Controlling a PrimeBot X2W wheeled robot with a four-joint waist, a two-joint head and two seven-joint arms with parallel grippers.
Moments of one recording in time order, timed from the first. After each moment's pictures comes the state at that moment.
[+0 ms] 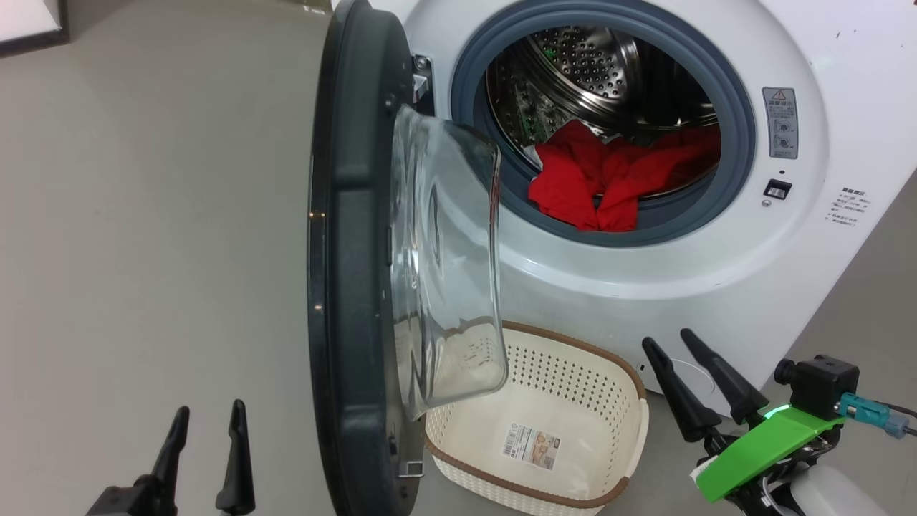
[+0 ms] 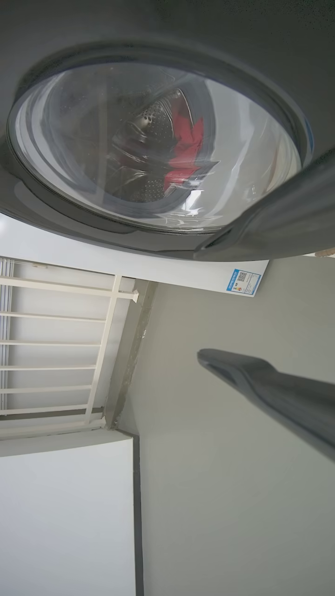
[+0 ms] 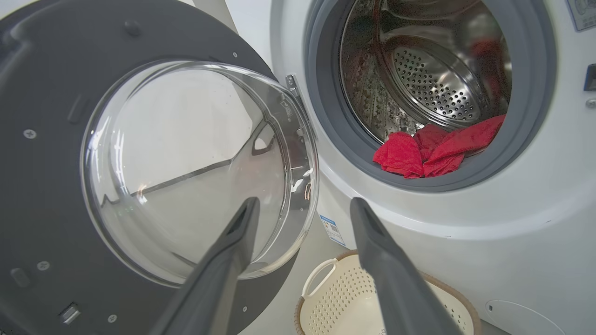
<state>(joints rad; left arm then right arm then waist) 0.02 0.03 -0.02 0.18 -0.25 -0.09 -0.25 -0.23 -0.41 0.47 0.26 0.87 0.13 -0.25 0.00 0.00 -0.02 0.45</state>
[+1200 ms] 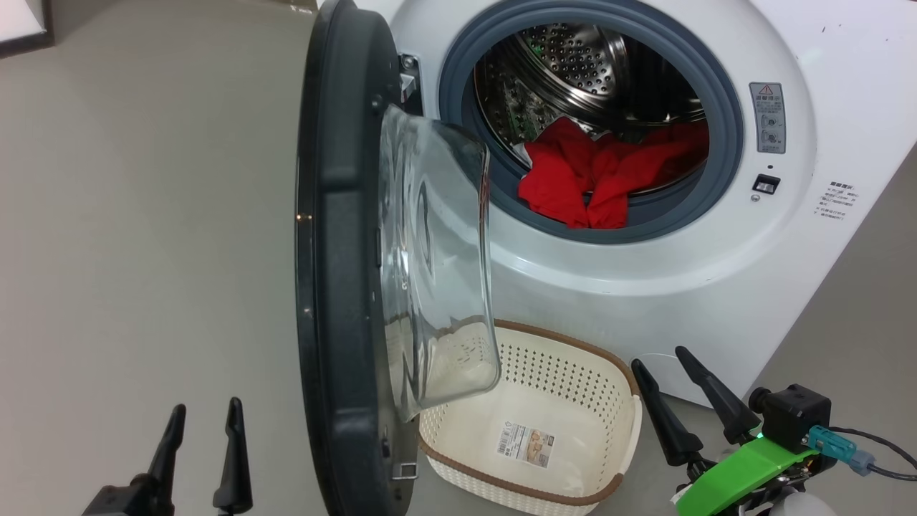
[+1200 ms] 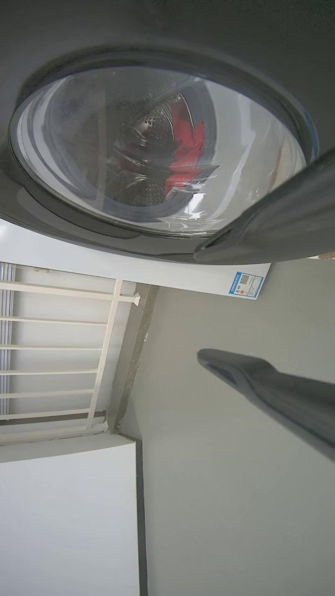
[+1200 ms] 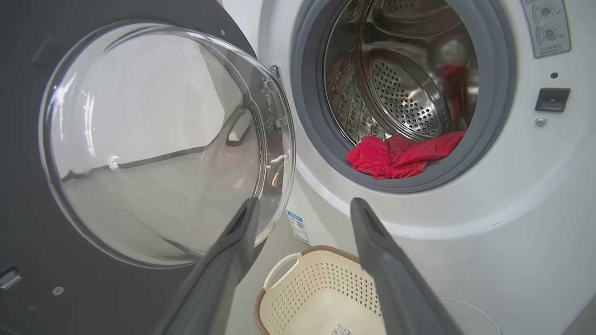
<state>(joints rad) 0.02 0.03 -0.01 0.17 -0.25 -0.09 -0.25 -0.14 -0.24 0.27 0.27 0.49 0.13 -0.25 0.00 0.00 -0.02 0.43</state>
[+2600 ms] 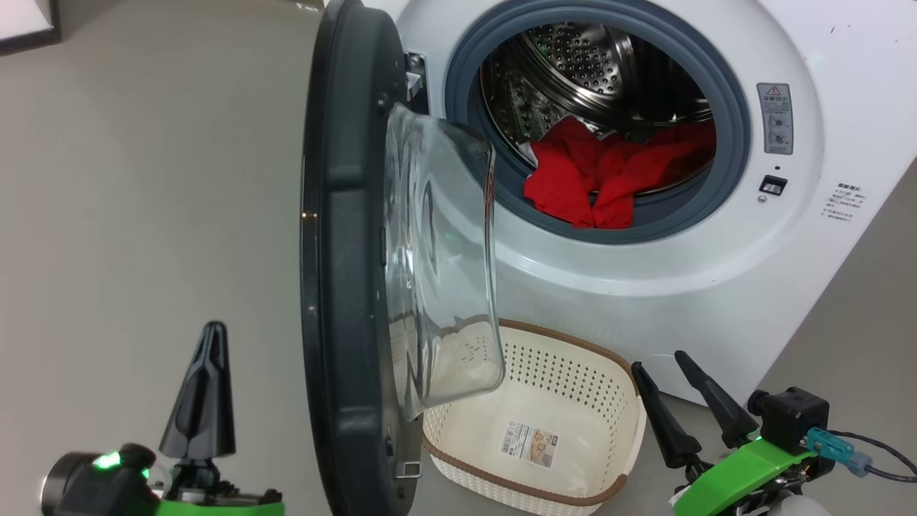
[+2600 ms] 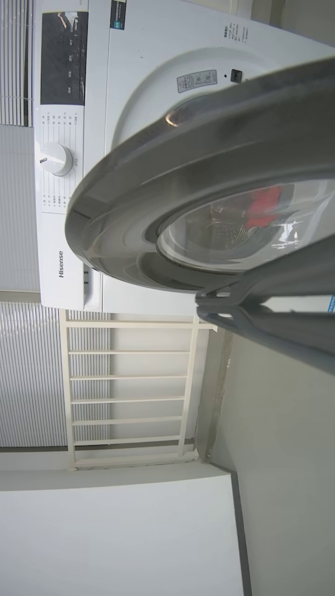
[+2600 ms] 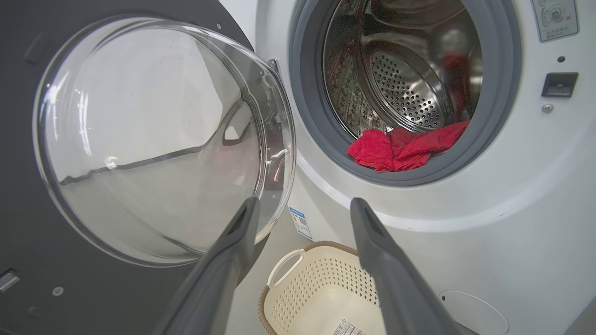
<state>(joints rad) 0.01 0.04 -0.05 -0.13 -0.21 -0.09 -0.25 -0.14 -0.23 0.27 0.29 0.50 0.13 -0.25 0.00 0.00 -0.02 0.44</state>
